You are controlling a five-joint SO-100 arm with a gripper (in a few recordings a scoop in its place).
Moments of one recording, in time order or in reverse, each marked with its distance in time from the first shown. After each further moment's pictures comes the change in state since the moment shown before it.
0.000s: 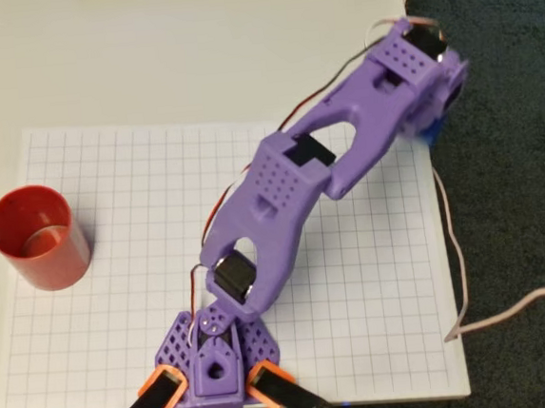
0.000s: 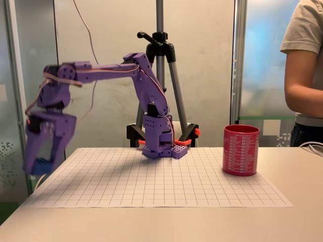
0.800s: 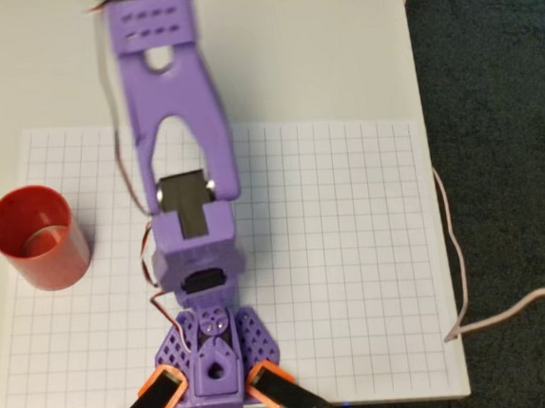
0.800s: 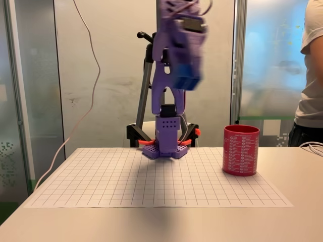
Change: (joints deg) arm -63.8 32.8 -4.2 22.0 3.9
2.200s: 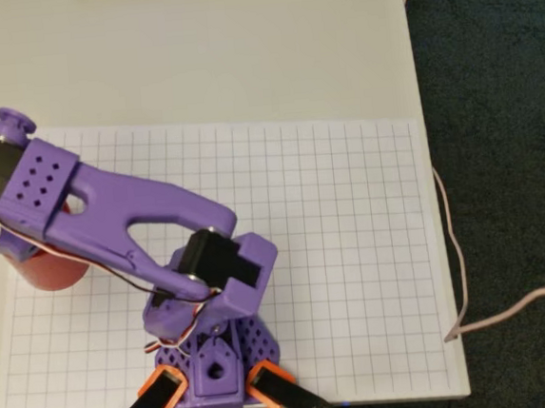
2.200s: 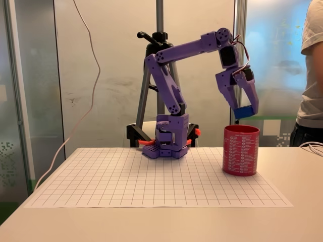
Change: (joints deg) arm -49.1 20.2 45.8 -7.2 26.9
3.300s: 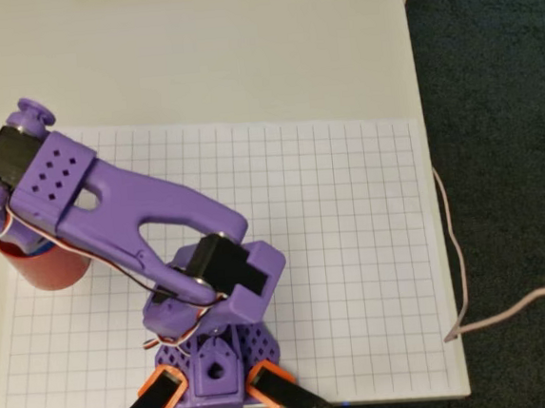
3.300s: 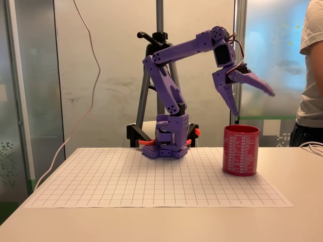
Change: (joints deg) arm 4.0 2.6 1.2 1.0 3.1
